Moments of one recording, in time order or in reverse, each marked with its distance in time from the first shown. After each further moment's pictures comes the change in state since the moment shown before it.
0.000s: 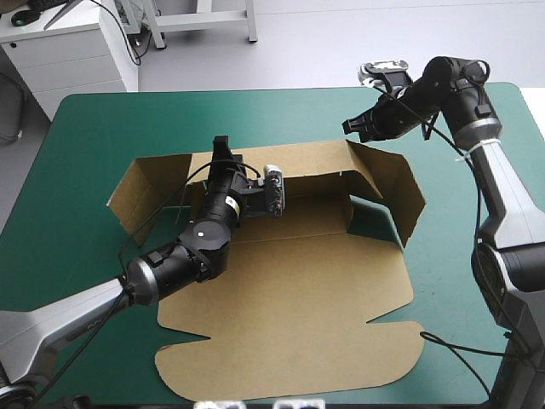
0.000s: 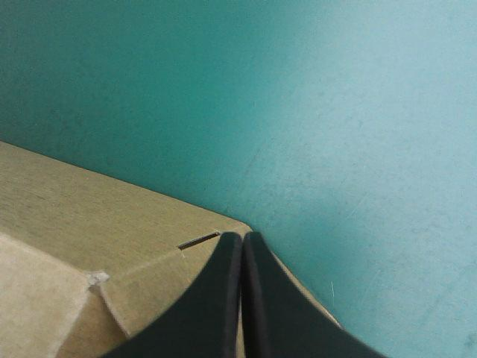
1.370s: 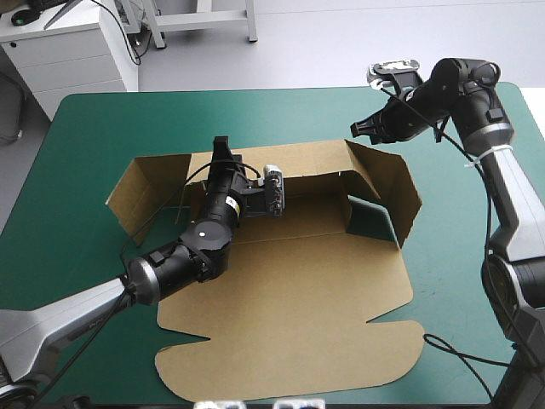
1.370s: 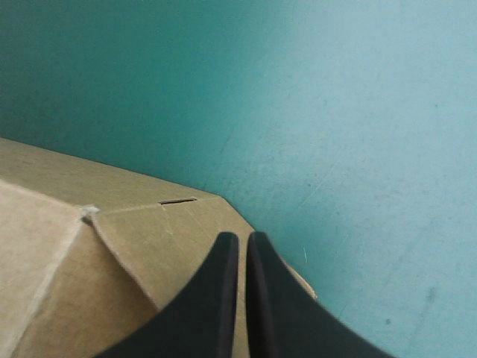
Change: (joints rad) left arm 0.000 0.006 0.000 0.003 0.013 0.000; right arm 0.000 -0.076 0.063 -0.073 0.002 0.034
